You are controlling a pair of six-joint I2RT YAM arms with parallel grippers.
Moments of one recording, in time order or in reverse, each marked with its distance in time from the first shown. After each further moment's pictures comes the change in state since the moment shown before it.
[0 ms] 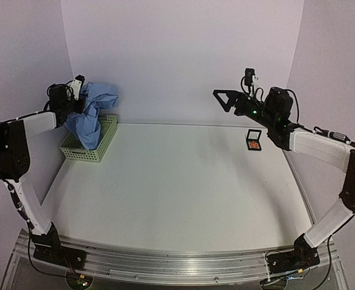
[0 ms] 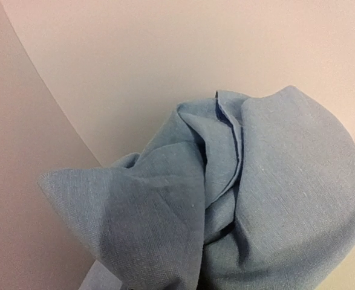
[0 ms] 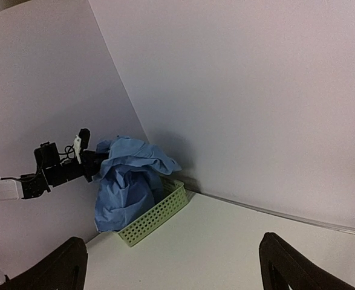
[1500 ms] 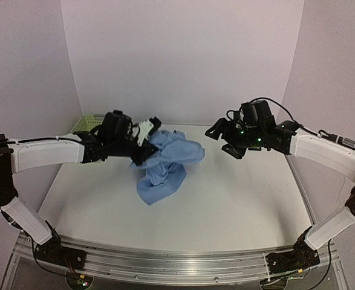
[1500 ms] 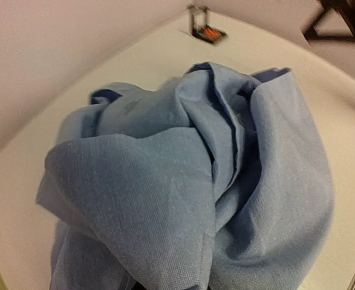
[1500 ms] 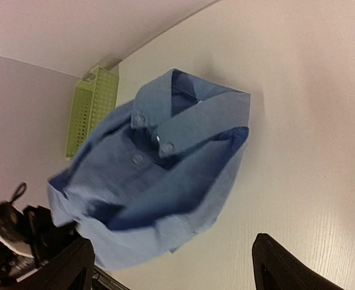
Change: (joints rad) left arm -0.749 -0.235 -0.267 -0.349 0.039 -0.226; right arm 0.221 -0.082 0.060 -0.845 0.320 0.539
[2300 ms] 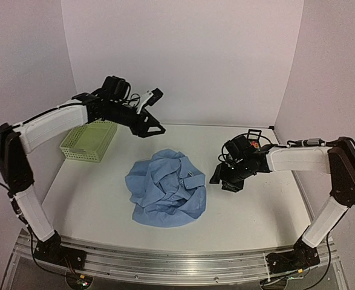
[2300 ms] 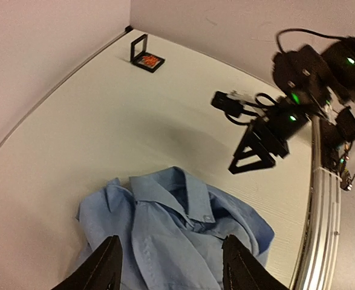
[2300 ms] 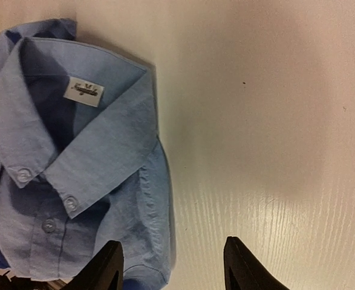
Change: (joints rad) left arm 0.147 0.142 0.447 -0.410 0.474 0.083; right arm -0.001 0.183 -0.222 -0.031 -0.044 -0.045
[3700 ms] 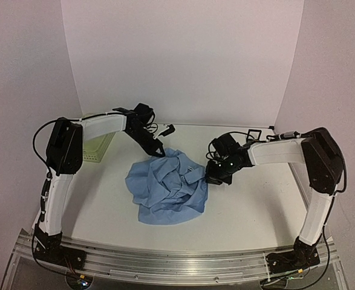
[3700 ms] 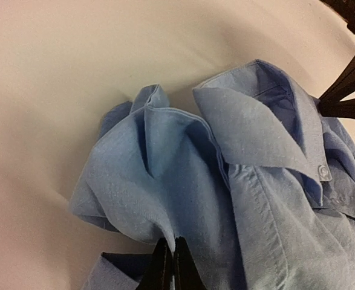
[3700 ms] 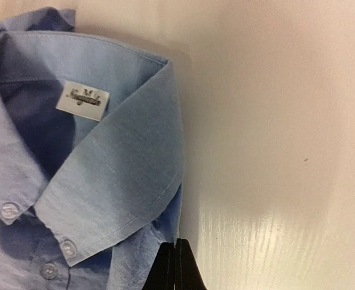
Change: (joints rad) left arm 0.036 0.596 0.399 -0.244 -0.124 0.117; right arm -0.008 0.234 0.191 0.025 0.010 -0.101
